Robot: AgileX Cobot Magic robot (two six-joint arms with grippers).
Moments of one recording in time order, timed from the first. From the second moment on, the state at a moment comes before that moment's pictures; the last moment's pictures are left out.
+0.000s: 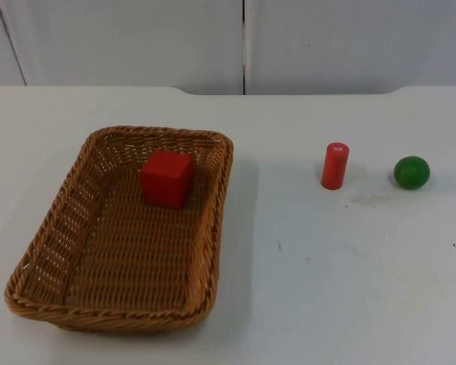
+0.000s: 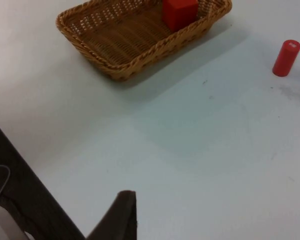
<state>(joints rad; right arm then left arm) 0.83 0.08 -0.52 -0.05 1.09 0.01 0.00 0.00 -0.50 -0.05 1.09 0.02</state>
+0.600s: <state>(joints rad) 0.51 0.08 -0.52 -0.05 1.09 0.01 0.00 0.00 -0.50 -0.05 1.09 0.02</state>
